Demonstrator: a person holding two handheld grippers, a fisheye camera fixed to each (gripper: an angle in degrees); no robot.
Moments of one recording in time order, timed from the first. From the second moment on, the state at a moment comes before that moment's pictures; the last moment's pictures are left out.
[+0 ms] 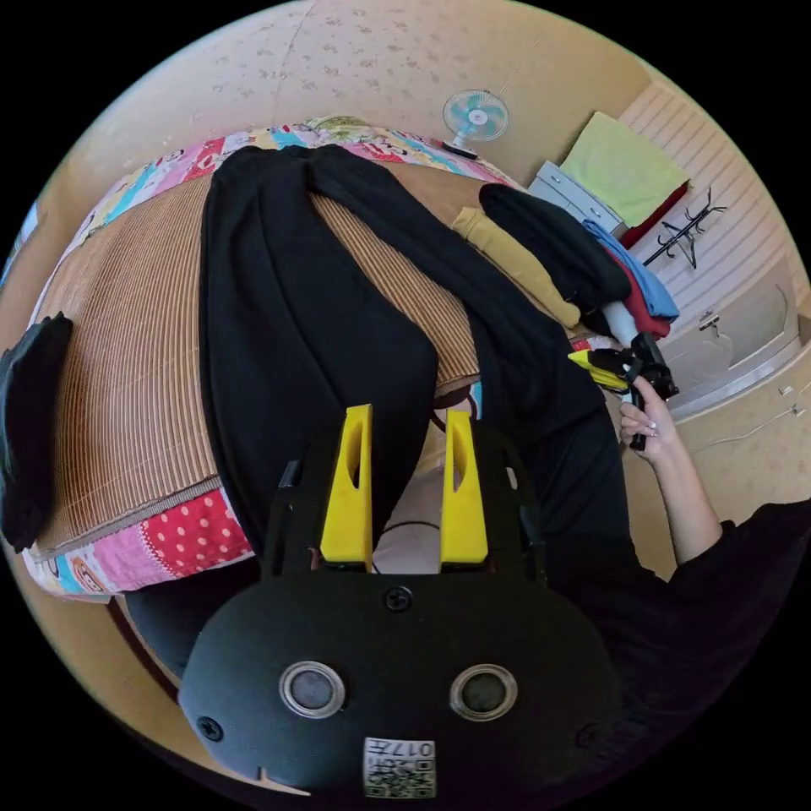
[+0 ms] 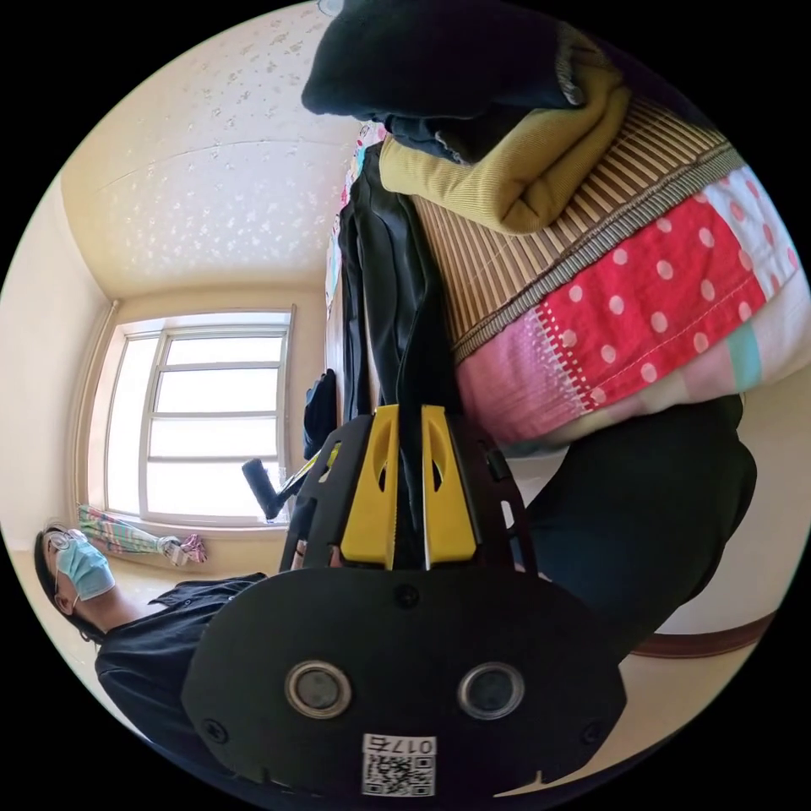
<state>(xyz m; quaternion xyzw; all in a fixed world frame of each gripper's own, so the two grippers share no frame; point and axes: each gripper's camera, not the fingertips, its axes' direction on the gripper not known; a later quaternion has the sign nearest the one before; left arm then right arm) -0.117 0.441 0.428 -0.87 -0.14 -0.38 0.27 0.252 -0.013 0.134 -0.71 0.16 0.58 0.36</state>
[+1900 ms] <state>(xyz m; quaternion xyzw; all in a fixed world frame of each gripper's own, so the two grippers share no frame) -0.247 0.397 0.234 -0.76 -0.35 -0.47 0.27 0.279 -0.014 0.127 -0.71 0.18 0.58 0.36</state>
